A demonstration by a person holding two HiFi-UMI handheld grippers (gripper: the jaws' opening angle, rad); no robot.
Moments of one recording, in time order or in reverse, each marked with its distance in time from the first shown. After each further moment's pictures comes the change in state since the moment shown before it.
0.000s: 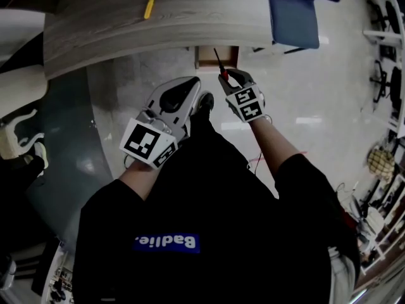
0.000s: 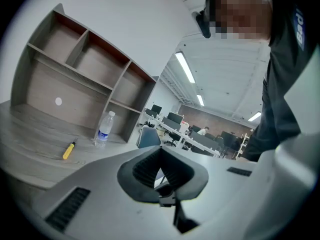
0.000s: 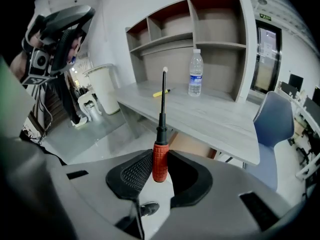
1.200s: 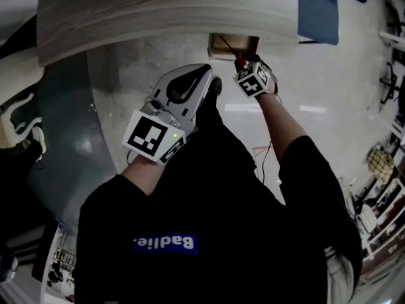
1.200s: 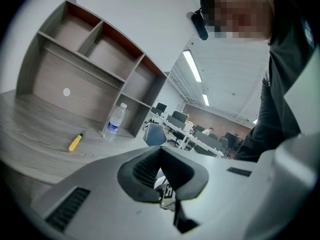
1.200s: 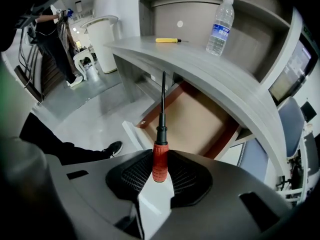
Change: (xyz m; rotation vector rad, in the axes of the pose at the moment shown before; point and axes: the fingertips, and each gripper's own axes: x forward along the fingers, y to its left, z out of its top) left arm 0.007 0.046 -0.027 -0.046 0.020 0.042; right arm 0.093 -0.036 -0.088 -0.220 0.376 -0.043
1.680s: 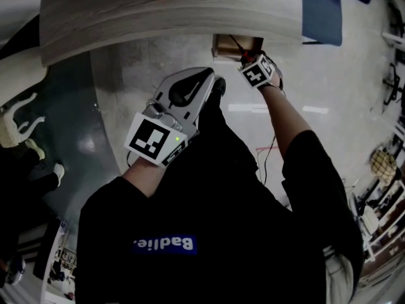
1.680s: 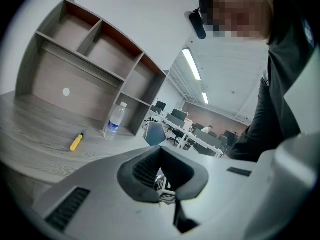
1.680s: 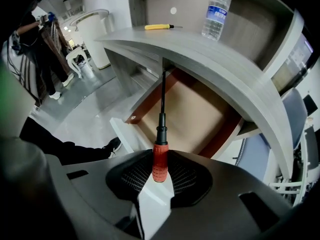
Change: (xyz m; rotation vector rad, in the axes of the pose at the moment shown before) left arm -0.005 0.002 -0.003 0.010 0.022 -0.007; right arm 0.015 -0.019 0.000 0.033 0.092 0.014
